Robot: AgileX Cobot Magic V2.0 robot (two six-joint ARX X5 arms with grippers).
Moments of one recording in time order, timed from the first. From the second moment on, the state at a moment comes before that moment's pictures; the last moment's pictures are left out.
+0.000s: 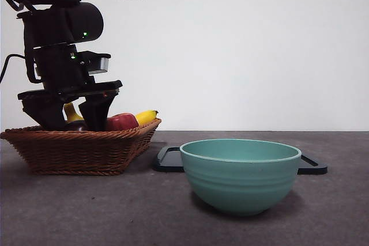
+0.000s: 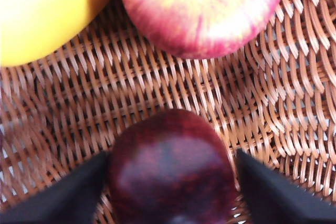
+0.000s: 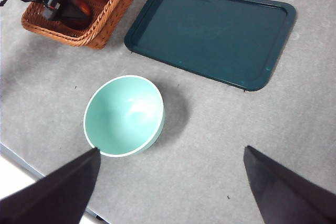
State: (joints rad) left arm -0.33 1.81 1.30 -0.67 0.05 -0.01; right arm 0.09 0.72 0.97 -1.04 -0.48 -0.05
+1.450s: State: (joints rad) left arm -0.87 1.57 1.30 -0.64 0.15 -0.01; right arm 0.09 0.72 0.97 -1.04 -0.48 -0.05
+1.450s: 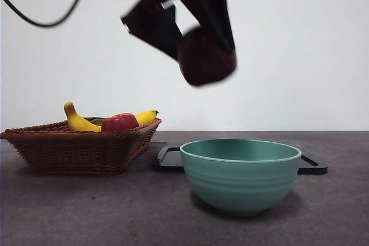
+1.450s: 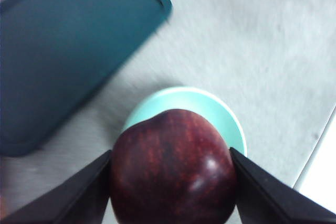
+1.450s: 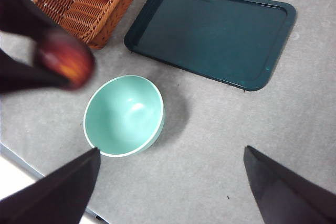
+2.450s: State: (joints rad) left arm -0.94 1.86 1.30 -0.54 0.10 0.01; right arm 0.09 0.72 0.97 -1.04 -0.48 -0.04
